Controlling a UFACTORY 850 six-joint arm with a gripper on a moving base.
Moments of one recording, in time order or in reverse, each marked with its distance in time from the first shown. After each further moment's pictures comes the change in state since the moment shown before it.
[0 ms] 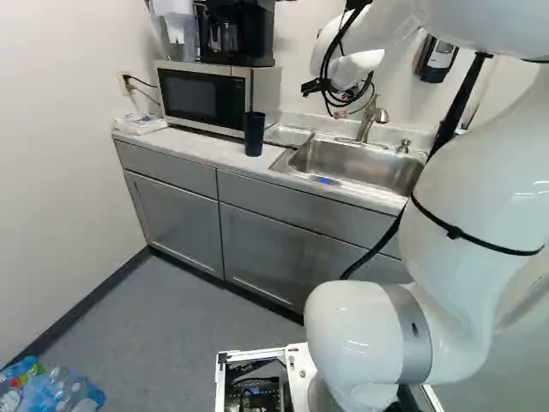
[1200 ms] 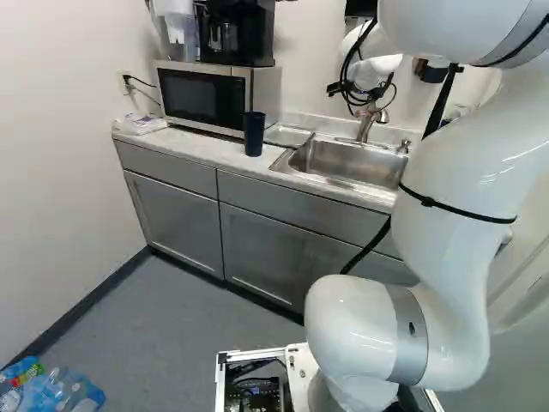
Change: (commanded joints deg) arm -8.6 -8.8 -9.3 0.0 0.0 0.0
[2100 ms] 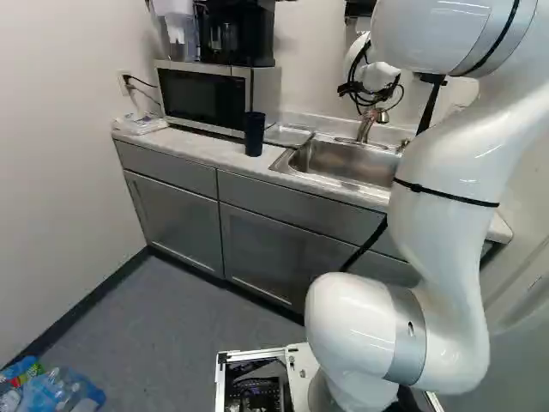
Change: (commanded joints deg) arm -2.7 -6.3 -7.0 0.0 0.0 0.0
